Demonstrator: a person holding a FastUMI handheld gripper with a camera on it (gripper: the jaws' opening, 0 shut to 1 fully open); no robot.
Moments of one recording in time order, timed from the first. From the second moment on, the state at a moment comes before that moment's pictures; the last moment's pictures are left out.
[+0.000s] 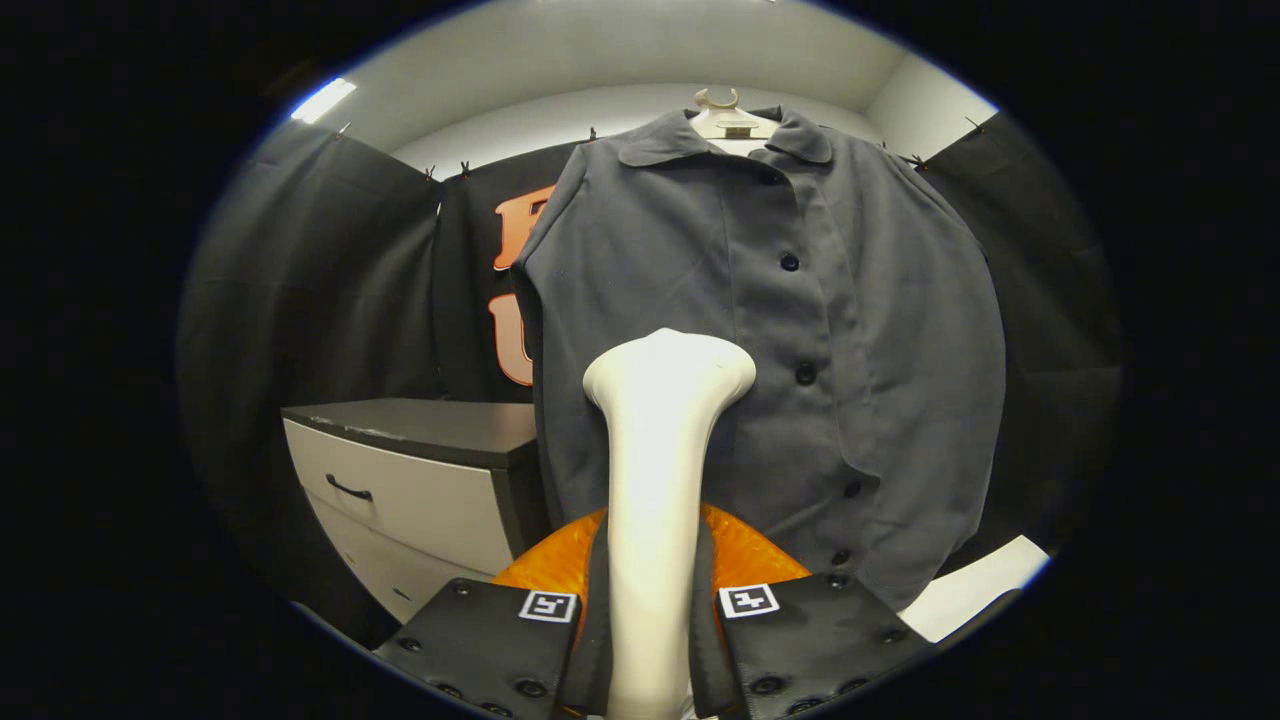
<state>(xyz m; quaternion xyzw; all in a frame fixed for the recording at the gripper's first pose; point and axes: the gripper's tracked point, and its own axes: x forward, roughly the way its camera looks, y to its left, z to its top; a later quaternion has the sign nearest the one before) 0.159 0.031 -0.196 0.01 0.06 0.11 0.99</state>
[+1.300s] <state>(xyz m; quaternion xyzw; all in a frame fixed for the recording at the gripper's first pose) 0.109 0.022 -0.145 0.03 0.02 0.14 0.99</state>
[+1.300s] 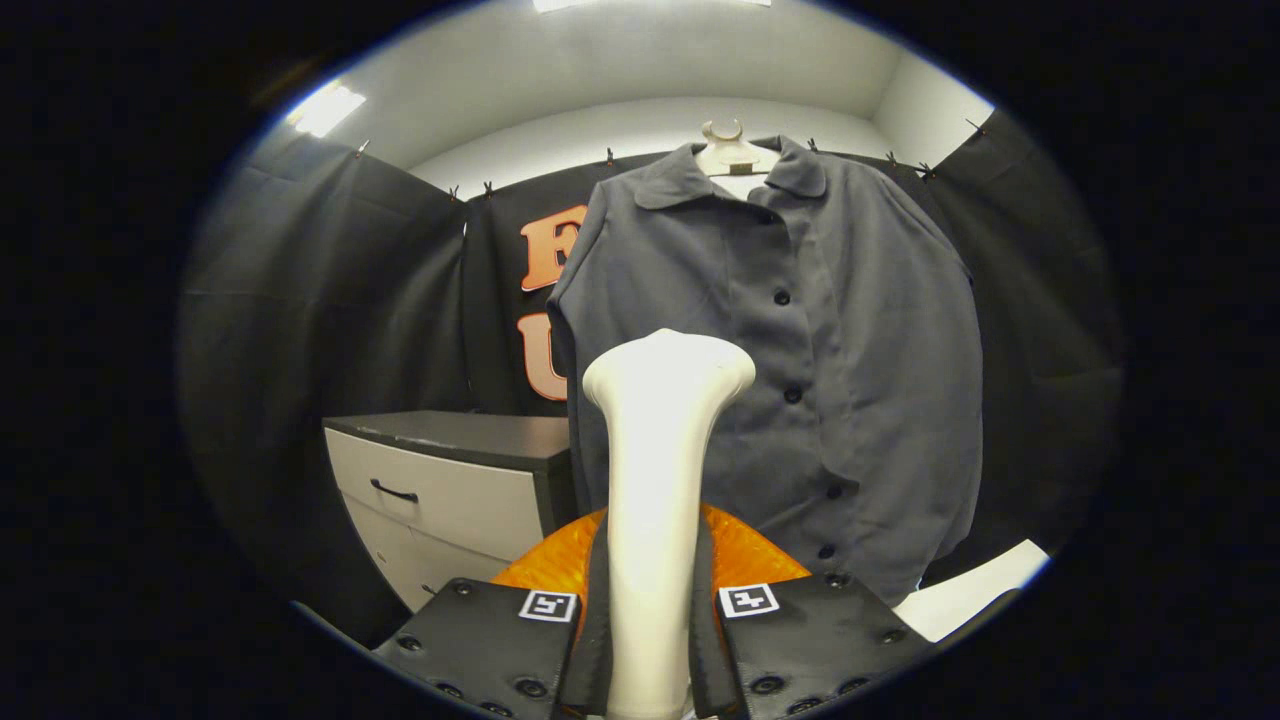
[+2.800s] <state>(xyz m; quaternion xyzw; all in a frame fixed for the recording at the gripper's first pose) 0.219 -0.143 -0.031 0.01 -0.03 0.03 1.00</state>
